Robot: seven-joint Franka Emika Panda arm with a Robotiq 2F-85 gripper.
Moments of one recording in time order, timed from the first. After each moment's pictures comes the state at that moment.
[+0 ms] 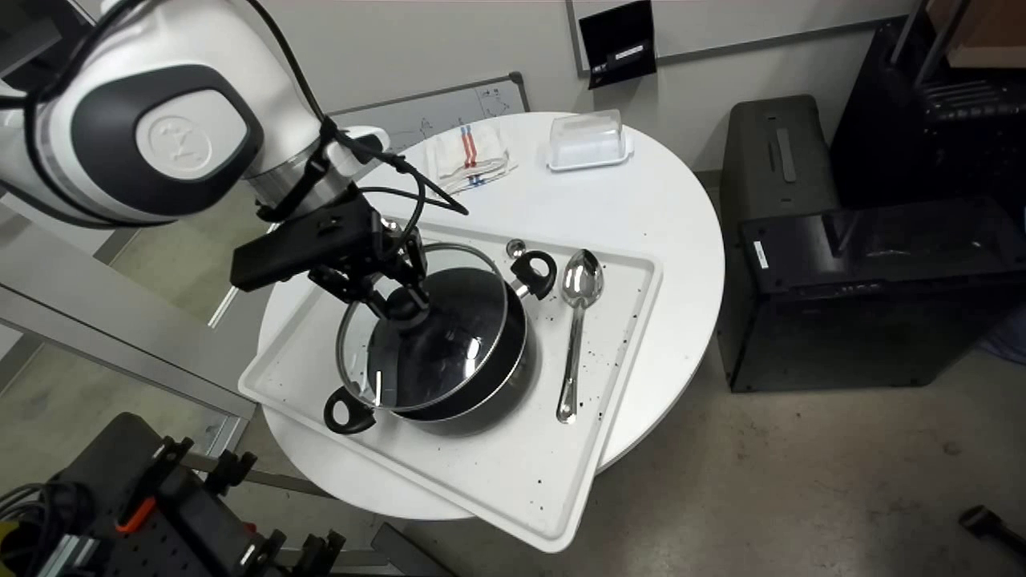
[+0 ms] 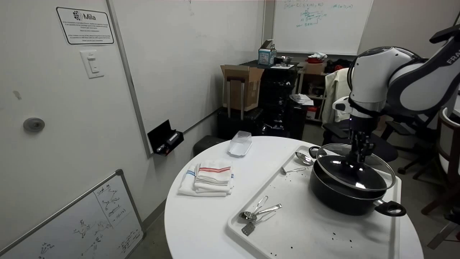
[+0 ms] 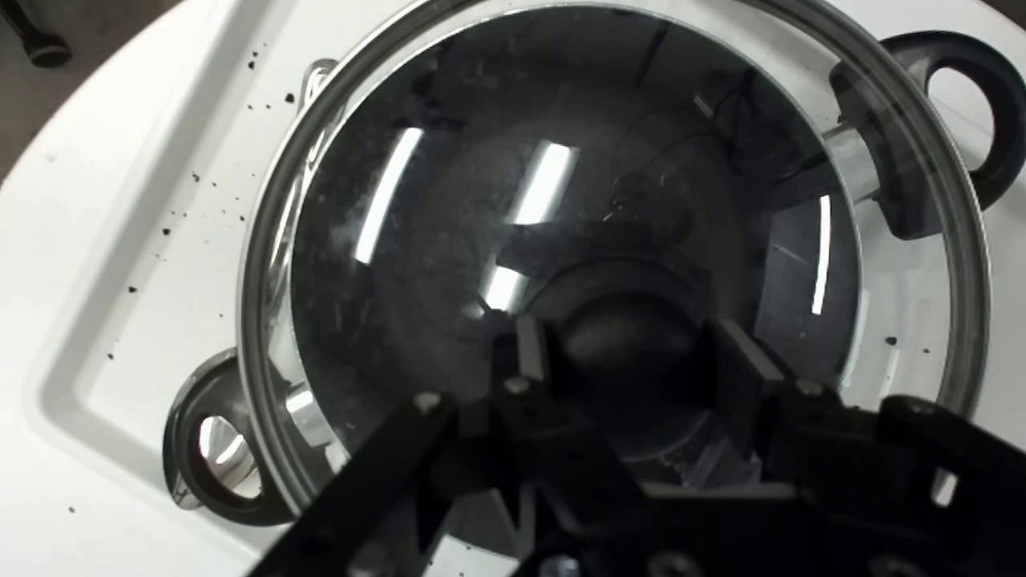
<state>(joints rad) -0.12 0.39 -0.01 -2.32 -0.37 2.62 -0.46</state>
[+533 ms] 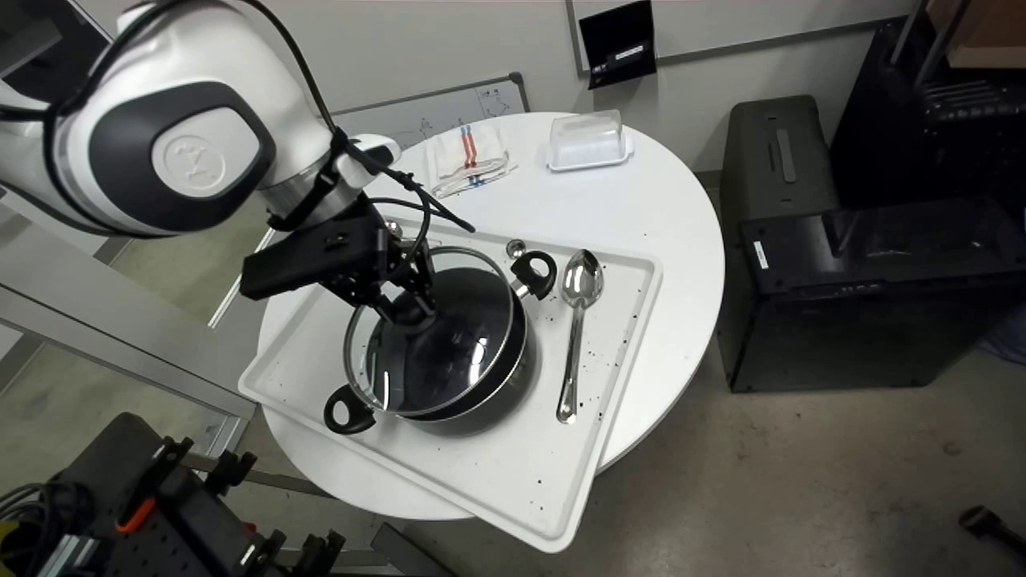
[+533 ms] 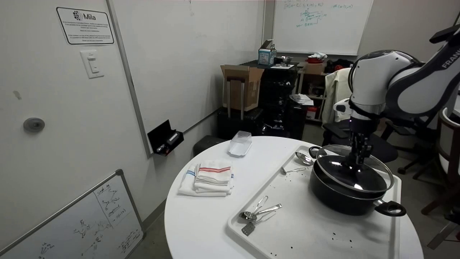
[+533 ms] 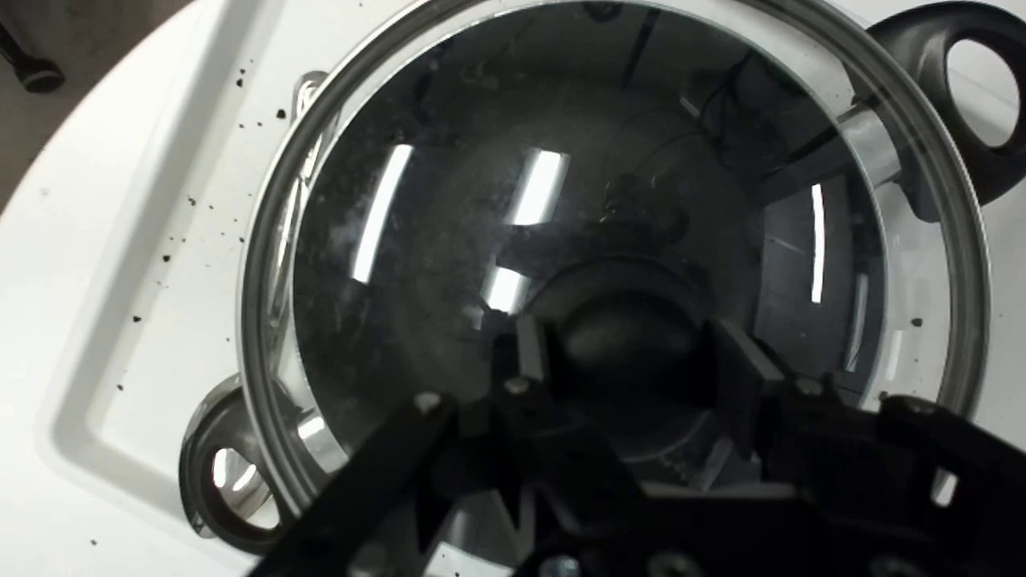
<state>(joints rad) -0.13 0.41 -0.02 -2.32 -0.34 2.65 -0.43</state>
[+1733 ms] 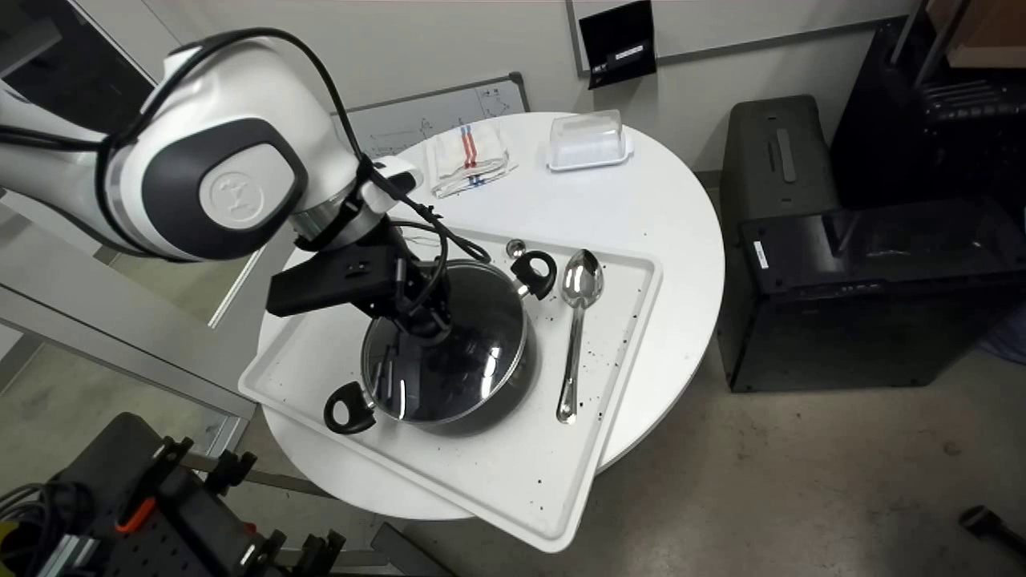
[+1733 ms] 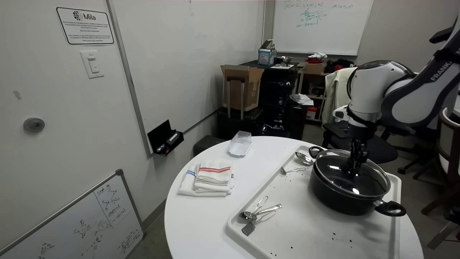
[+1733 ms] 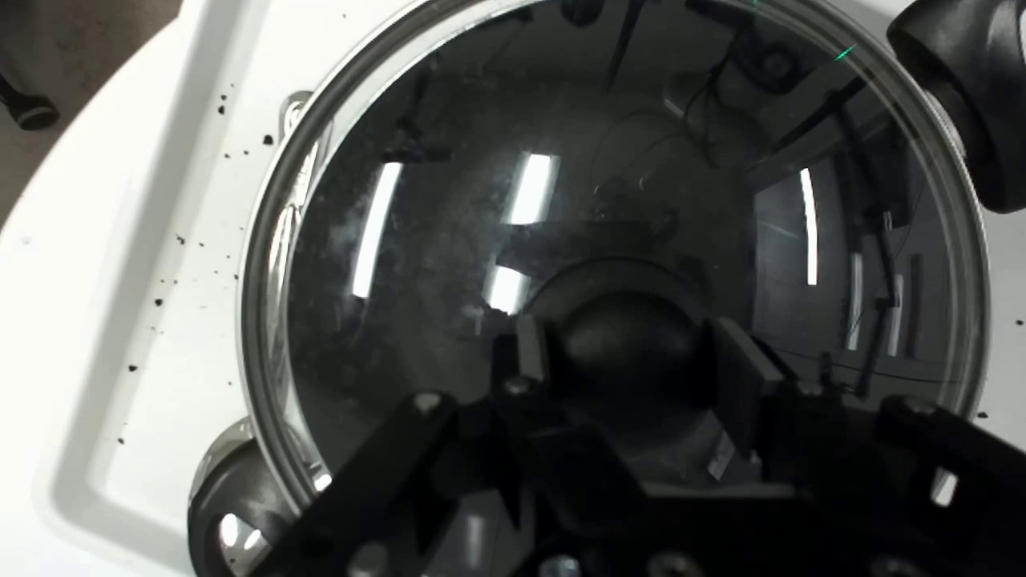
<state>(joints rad) -0.13 0.49 -0.04 -2.29 -0.34 2.71 -0.37</state>
